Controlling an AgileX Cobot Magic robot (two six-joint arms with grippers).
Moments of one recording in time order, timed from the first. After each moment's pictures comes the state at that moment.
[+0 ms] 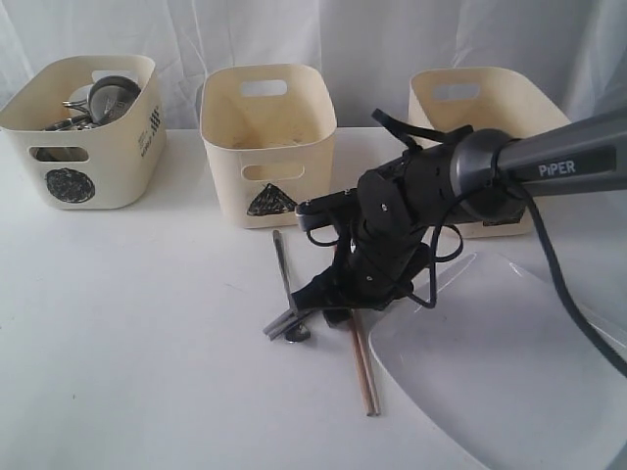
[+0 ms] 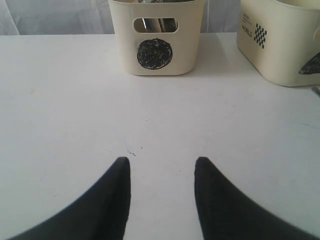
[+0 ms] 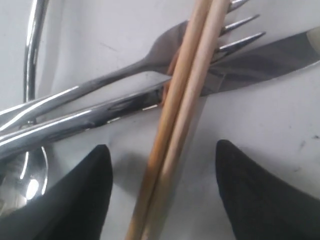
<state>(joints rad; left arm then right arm) 0.00 0.01 0.02 -0.16 0.29 0.14 0.45 2.01 -1.23 -0.03 0.56 0.16</state>
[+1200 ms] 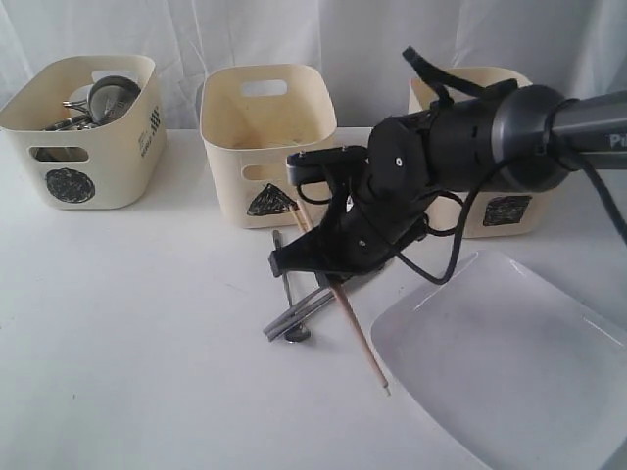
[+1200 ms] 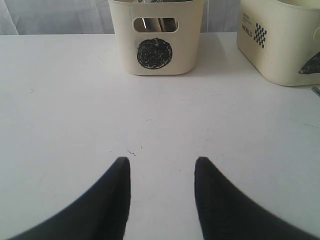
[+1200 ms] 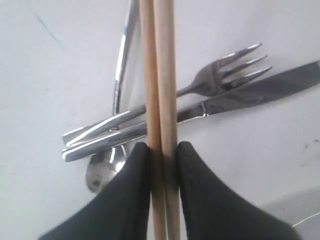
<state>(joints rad) 0.00 0.01 0.02 -0.16 0.29 0.14 0.46 1.88 -1.24 0.10 0.57 0.10</state>
